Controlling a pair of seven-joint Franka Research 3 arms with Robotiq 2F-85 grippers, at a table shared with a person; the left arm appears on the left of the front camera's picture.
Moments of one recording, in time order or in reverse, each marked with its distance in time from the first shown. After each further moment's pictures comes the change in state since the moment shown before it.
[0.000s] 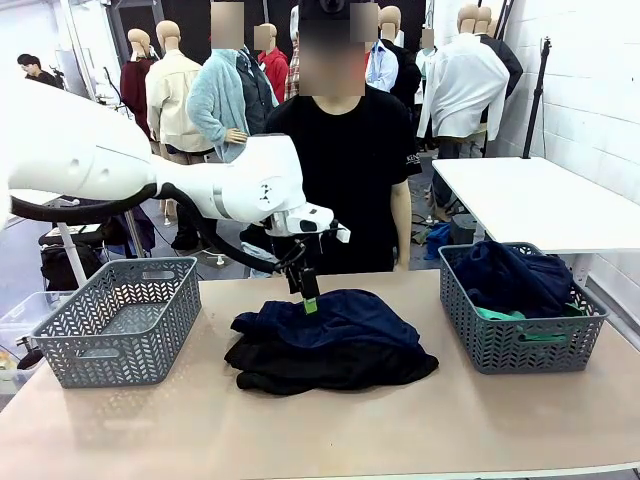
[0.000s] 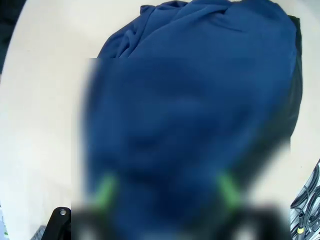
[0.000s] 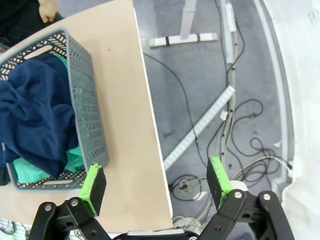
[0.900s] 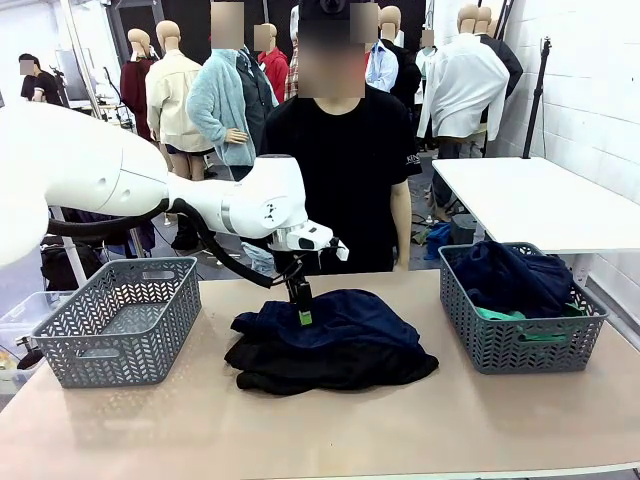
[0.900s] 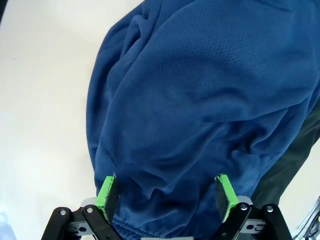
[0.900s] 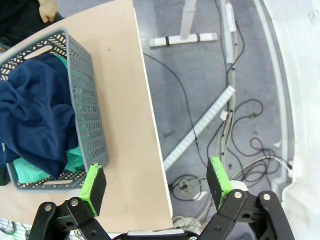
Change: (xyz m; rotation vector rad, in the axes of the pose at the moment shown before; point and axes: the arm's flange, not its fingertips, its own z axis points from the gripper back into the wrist) left arm 0.001 0.023 -0.039 0.010 0.041 -0.095; right arm 0.000 0.000 0.000 0.000 0.000 0.000
